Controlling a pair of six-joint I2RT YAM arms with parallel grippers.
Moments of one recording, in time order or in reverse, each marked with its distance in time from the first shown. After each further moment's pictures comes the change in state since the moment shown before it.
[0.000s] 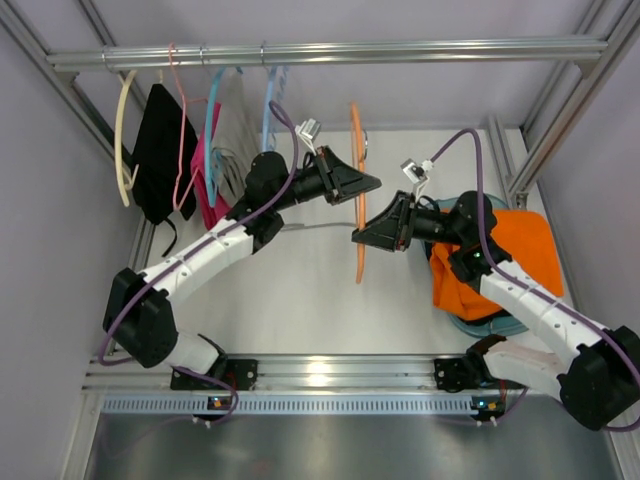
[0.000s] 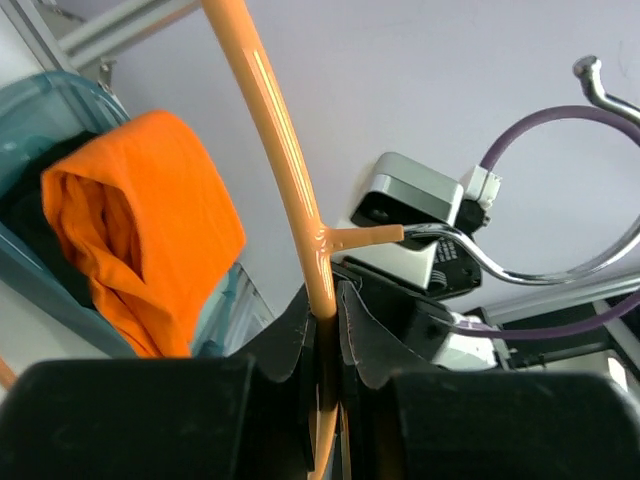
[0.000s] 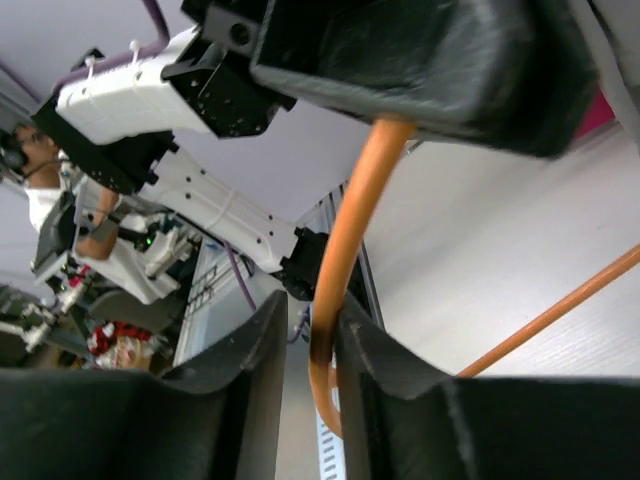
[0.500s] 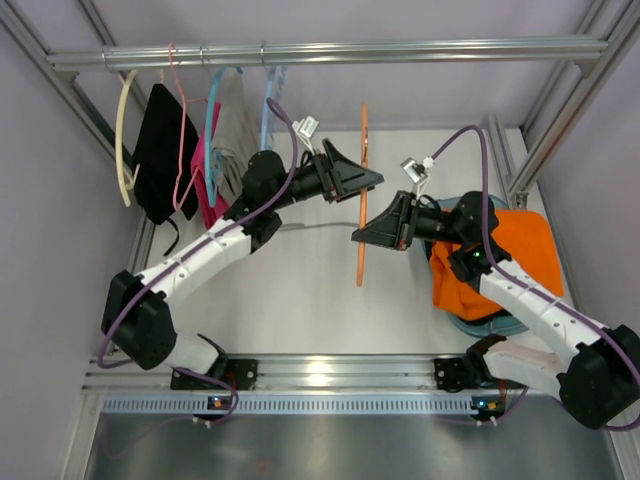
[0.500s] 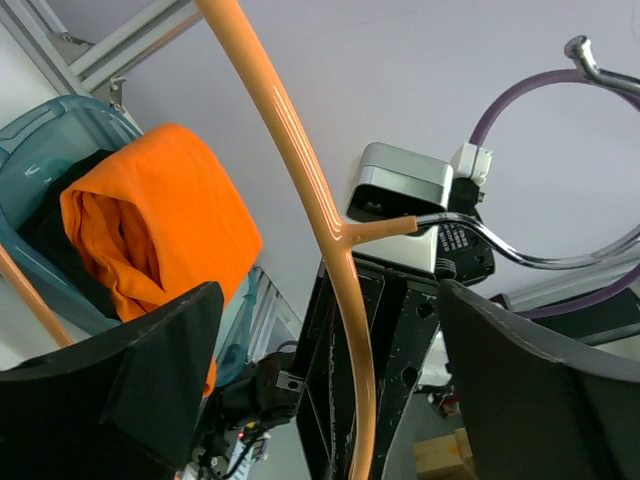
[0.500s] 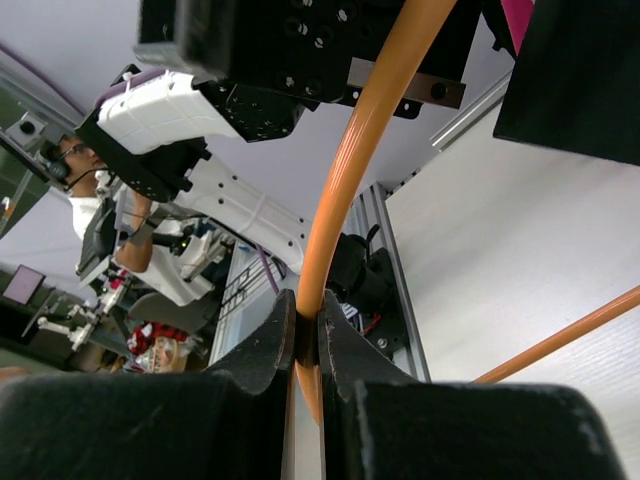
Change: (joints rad) left arm 0.006 -0.005 0.012 0.002 0.022 0.053; right arm 0.001 0.006 0.000 0.048 -0.017 0.093
